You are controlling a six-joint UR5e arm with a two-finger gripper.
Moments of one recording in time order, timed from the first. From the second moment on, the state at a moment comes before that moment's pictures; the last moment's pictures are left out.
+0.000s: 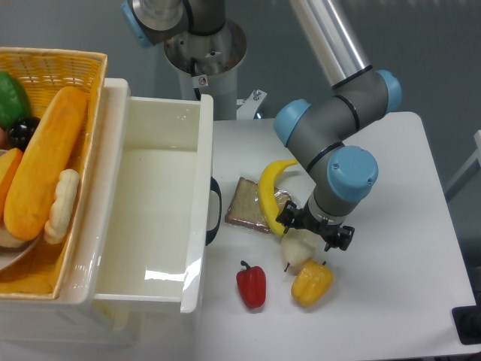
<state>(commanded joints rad) 2.60 -2.13 -1.53 -1.13 1.49 1.00</state>
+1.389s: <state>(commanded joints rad) 2.59 -2.14 -1.53 -1.13 1.49 1.01</state>
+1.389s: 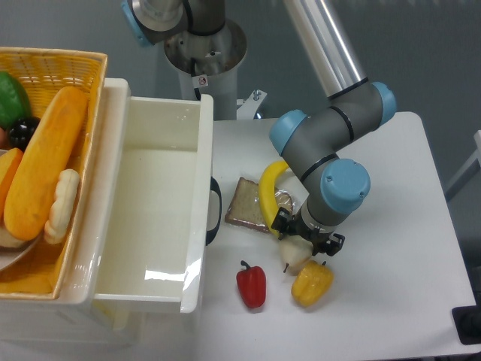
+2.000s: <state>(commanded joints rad) 2.59 -2.08 -1.52 -1.14 1.45 1.01</state>
